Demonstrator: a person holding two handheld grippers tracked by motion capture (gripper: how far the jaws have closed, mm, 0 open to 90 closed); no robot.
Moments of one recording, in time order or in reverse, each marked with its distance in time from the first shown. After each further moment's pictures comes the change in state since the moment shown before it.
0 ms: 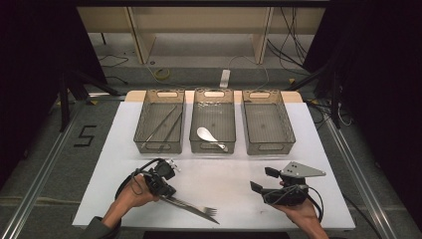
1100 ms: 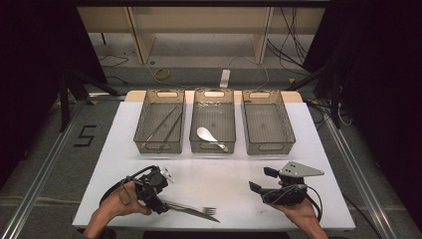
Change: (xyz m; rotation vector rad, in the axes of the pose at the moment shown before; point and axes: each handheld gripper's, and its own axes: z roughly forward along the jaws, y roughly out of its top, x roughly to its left) left arm -0.019 -0.023 -0.021 0.056 0.038 0.117; right arm 0.001 0.001 0.002 0.005 0.007 -0.003
